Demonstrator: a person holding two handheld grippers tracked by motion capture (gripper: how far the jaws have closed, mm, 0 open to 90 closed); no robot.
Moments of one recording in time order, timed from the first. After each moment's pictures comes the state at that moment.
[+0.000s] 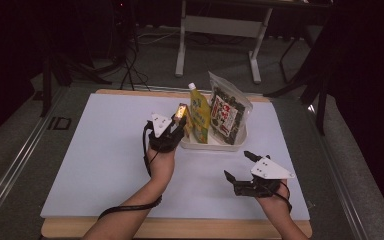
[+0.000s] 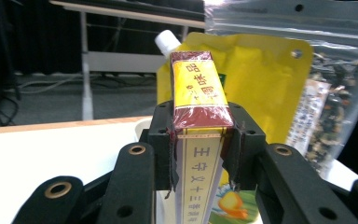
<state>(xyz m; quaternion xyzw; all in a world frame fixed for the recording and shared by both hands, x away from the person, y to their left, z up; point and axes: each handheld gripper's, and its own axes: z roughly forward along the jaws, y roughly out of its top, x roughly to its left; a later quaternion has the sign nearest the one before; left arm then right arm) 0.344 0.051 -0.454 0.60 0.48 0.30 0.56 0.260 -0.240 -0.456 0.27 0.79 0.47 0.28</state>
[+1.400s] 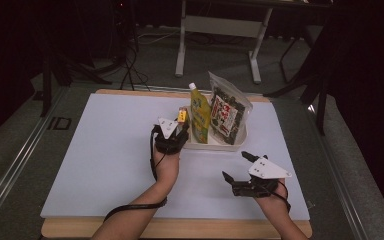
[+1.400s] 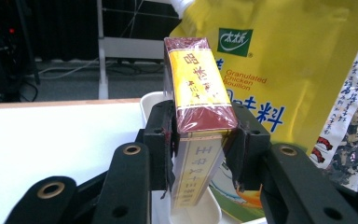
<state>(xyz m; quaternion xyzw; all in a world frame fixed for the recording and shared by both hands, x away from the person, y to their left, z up) 0.357 0.035 -0.482 0.61 0.51 0.30 0.52 0.262 -0.236 -0.458 0.26 0.80 0.46 0.27</state>
